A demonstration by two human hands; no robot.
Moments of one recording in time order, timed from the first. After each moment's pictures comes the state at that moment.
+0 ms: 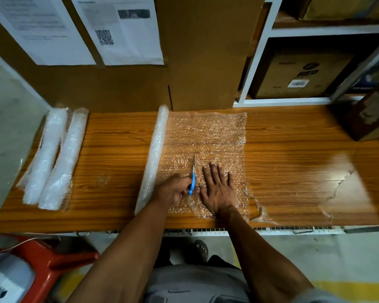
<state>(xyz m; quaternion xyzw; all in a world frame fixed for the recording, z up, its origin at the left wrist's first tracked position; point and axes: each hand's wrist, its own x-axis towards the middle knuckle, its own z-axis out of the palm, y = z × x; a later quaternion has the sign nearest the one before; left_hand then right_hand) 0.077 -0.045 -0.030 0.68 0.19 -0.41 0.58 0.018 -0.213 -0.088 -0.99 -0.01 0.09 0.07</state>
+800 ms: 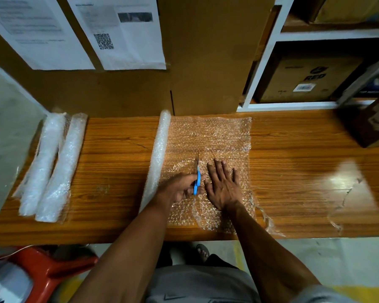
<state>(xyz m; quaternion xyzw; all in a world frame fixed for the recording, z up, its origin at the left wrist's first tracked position) 0.122 -0.044 -0.039 0.65 0.18 -0.45 0.59 0.064 -0.226 -0.091 -1.00 -0.02 0.07 0.06</state>
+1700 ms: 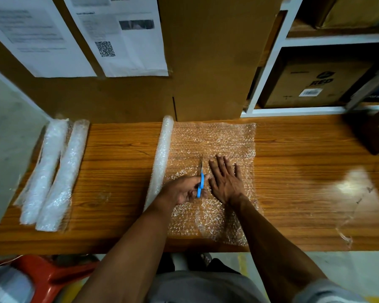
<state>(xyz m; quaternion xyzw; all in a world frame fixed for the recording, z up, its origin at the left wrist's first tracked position) 0.141 -0.051 -0.018 0.65 0.17 -0.47 0.58 0.115 -0.240 -0.089 -0.99 -0.04 0.09 0.07</state>
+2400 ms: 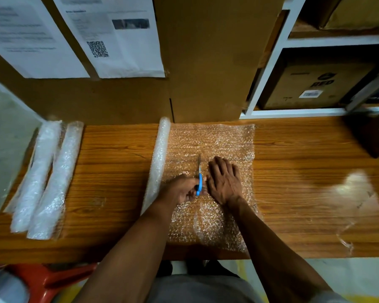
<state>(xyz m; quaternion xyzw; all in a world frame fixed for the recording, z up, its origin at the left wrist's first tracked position) 0.159 -0.060 -0.023 0.64 0.24 -0.44 0.58 0.128 -0.237 -0.079 -0.99 -0.03 0.05 0.09</state>
